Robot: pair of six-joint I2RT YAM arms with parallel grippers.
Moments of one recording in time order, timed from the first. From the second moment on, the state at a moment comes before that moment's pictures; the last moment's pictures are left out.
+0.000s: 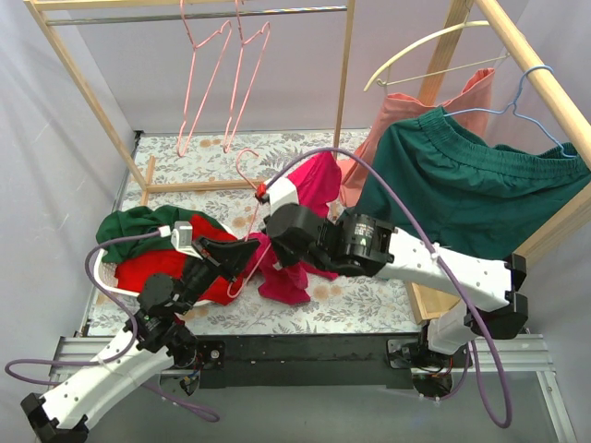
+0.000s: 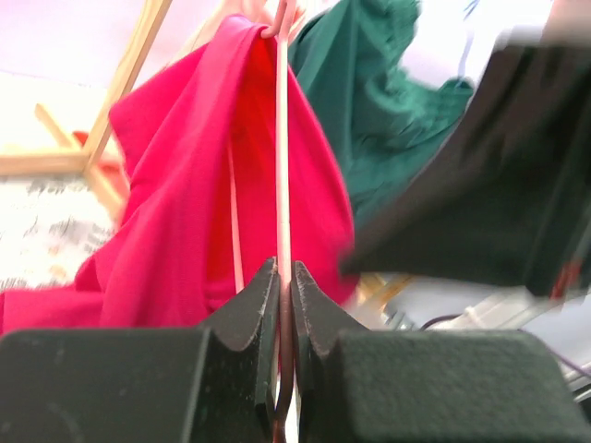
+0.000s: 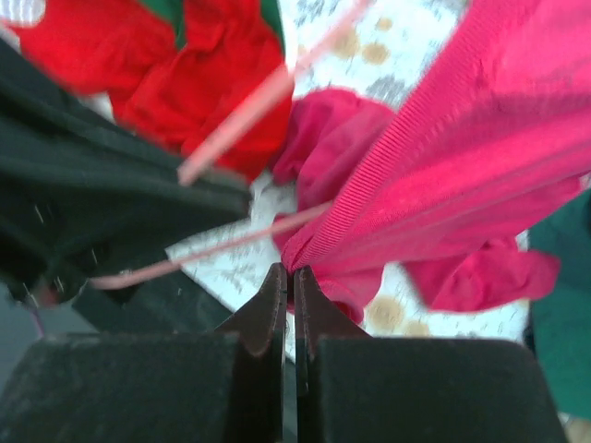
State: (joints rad) left arm -0.78 0.31 0.32 0.26 -0.04 -0.66; right arm 1.34 1.52 1.73 -0.91 0.44 0.47
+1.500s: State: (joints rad) left arm -0.93 1.07 0.49 0.29 0.03 -0.65; right arm 0.82 1.47 1.36 -0.66 0.17 0.47
